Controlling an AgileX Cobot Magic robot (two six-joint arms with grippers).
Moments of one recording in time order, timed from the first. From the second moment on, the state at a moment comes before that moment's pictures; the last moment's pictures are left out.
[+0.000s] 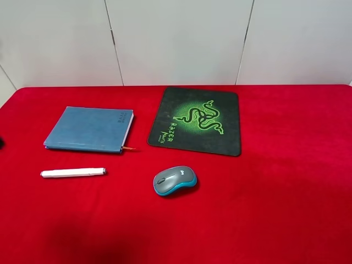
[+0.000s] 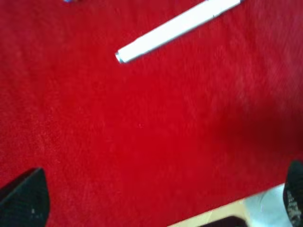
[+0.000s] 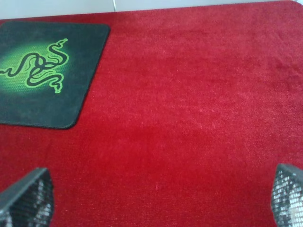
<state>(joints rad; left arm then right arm) -0.23 1.09 -0.93 0.10 1.16 0.22 -0.01 -0.01 -0.50 0.04 1.03 0.01</state>
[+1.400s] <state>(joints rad) -0.36 1.87 -0.94 0.16 0.70 0.51 -0.01 -0.01 -0.50 0.04 1.03 0.01</state>
